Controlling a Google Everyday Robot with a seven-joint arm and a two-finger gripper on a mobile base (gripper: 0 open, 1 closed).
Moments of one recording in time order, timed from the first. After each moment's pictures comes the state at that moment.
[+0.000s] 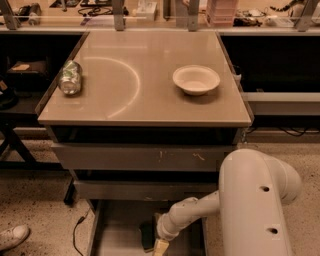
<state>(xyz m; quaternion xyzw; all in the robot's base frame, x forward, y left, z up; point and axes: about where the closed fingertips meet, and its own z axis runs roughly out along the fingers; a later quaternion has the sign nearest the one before) 0.442 0.020 0.233 -0.66 0.71 0.20 0.15</state>
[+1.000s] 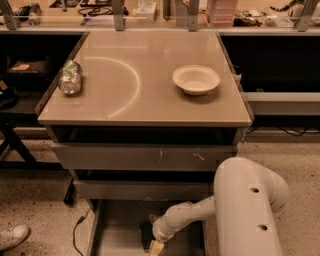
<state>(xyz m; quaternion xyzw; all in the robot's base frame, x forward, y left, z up) 0.452 0.043 0.194 -0.68 0.68 0.21 0.17</state>
